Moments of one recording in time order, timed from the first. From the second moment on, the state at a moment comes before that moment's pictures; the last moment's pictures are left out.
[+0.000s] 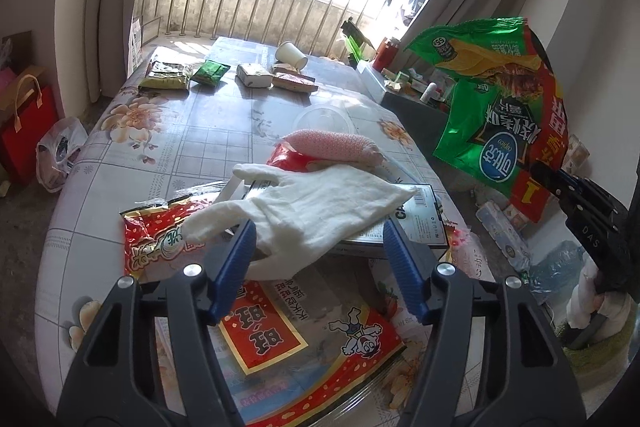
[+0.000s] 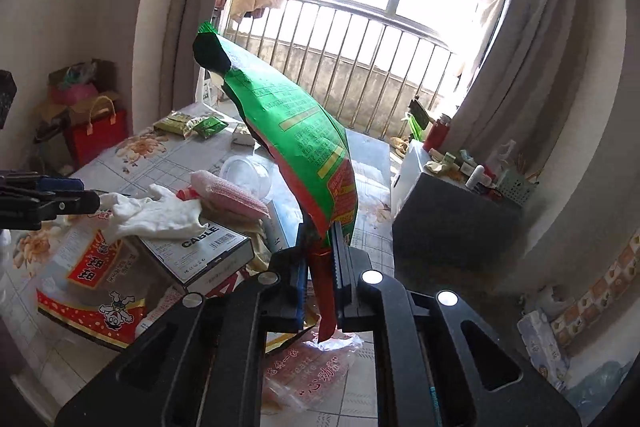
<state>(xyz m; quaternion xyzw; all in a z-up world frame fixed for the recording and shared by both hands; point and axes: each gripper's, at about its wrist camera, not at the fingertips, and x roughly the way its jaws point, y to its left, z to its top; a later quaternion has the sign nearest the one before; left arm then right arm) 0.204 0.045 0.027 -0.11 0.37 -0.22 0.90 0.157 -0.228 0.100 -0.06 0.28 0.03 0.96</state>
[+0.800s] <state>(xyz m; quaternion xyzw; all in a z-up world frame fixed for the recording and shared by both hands) 0.121 0.038 0.041 -0.10 0.35 -0.27 0.89 0.016 -0.356 -0.059 0.55 0.42 0.18 0.70</state>
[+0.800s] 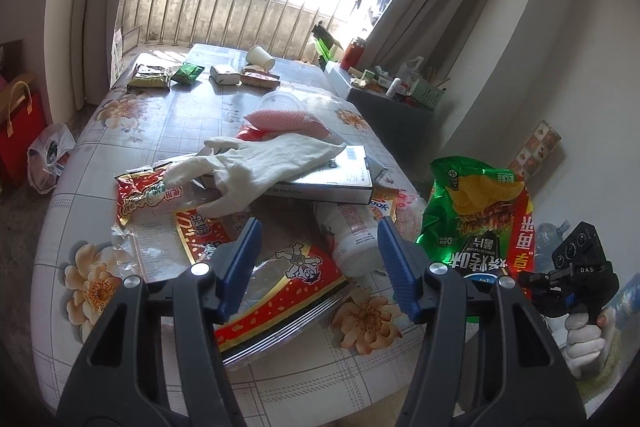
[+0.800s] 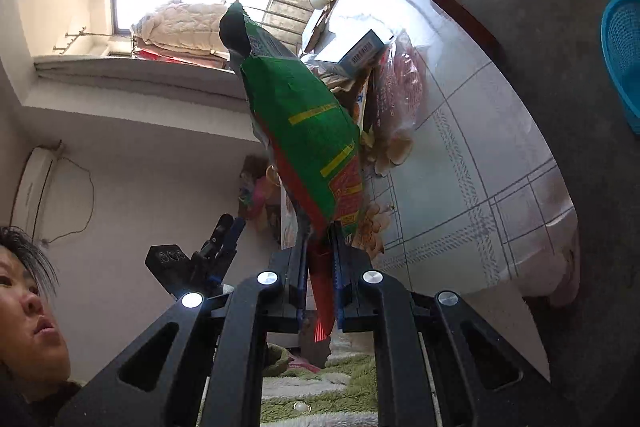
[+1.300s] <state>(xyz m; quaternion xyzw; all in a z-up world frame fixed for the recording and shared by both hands) 0.097 0.003 0.027 -0.07 0.38 -0.30 0.87 0.028 -0.366 -0.113 0.57 0.44 0.12 0.68</state>
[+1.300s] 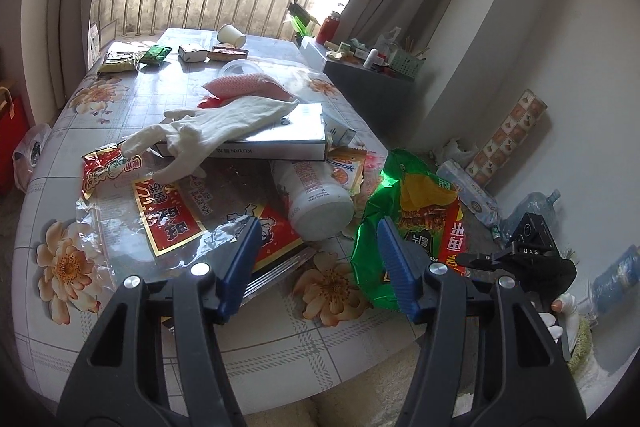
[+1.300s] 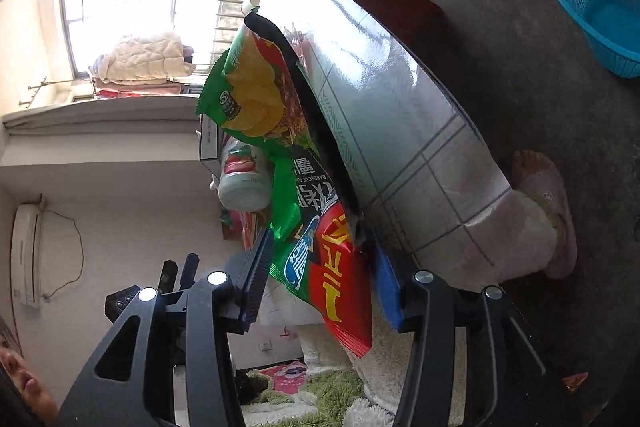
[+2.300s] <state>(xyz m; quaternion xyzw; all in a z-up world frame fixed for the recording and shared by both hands) 0.171 0.108 0.014 -0.17 0.44 -0.11 0.88 0.019 -0.373 -0.116 0.54 0.44 0.11 0.71</state>
